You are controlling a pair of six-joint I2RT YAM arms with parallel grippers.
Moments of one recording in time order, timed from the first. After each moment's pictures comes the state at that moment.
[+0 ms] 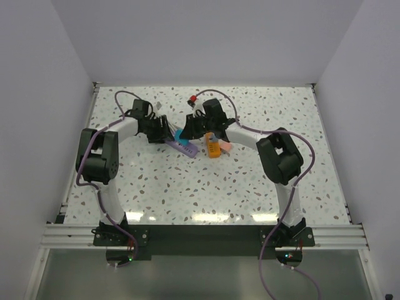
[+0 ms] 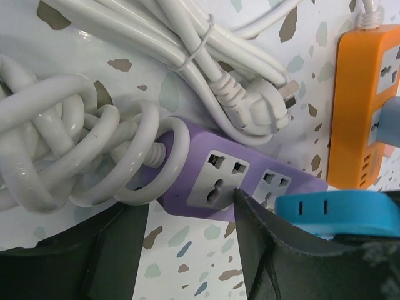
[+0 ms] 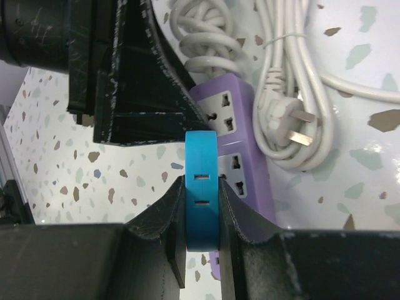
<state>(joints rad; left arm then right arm) -0.14 1.95 1.26 -0.34 0.43 -0.34 0.60 2.10 1.48 0.04 -0.51 0.34</state>
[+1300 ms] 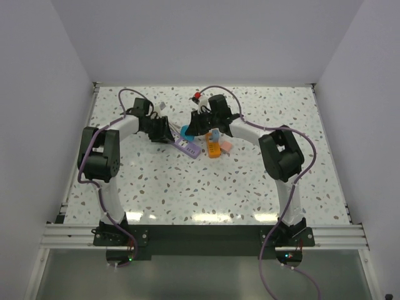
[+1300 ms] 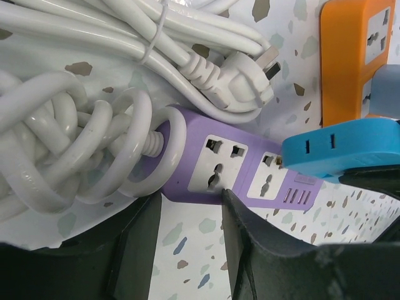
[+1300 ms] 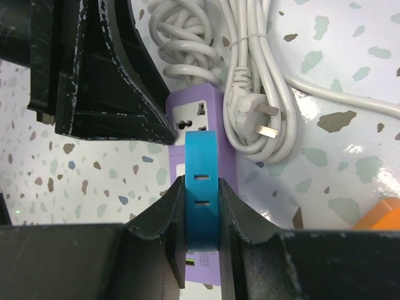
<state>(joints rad) -0.14 1.98 1.31 -0.40 0.52 -0.22 0.54 2.12 1.53 -0.04 -0.54 0.23</state>
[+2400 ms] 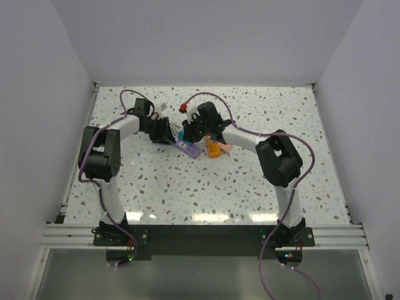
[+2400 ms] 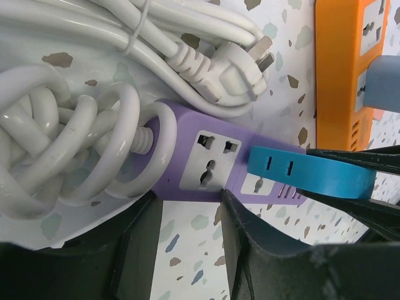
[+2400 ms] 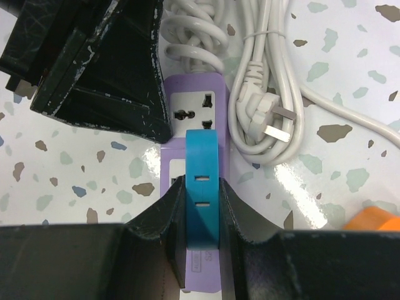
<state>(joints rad) -0.15 1.99 1.32 -0.42 0.55 -0.22 0.65 2.10 1.50 -0.08 -0.34 -0.04</state>
